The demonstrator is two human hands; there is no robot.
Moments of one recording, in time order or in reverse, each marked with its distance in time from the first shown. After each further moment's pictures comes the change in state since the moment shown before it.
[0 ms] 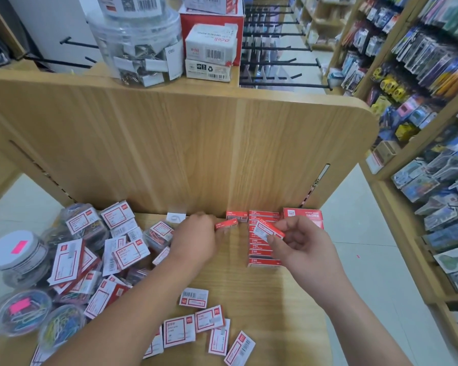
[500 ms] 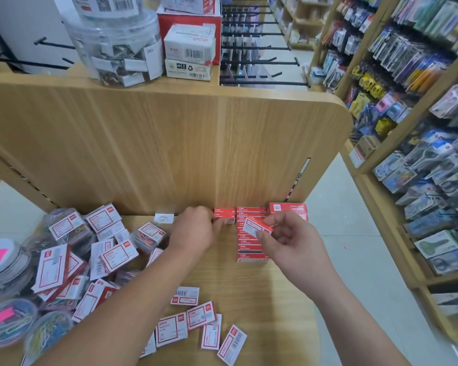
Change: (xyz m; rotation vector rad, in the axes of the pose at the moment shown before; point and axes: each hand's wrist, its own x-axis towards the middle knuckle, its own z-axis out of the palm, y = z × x) left_hand 0.015 0.016 0.004 -0.114 -0.020 -0.064; right_hand -0.009 -0.007 -0.004 -0.042 -0.004 -0.016
